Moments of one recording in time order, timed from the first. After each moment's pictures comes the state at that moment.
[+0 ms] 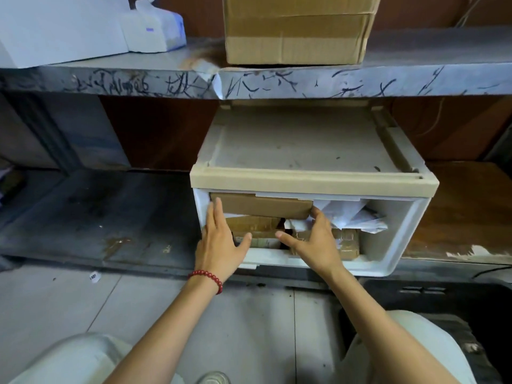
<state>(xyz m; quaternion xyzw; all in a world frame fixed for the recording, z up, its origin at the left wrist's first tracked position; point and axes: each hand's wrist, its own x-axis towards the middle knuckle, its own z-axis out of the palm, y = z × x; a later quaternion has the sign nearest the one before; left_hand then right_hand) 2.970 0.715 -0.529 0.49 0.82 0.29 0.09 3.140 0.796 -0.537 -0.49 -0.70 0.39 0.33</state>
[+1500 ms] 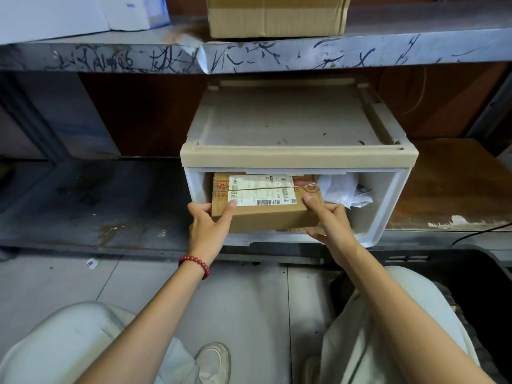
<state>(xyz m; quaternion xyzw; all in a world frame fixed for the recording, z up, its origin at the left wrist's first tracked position) 2.983 0.689 -0.521 0.34 0.75 0.52 0.25 3.180 0.783 -0.534 -0.51 -0.46 0.60 0.41</state>
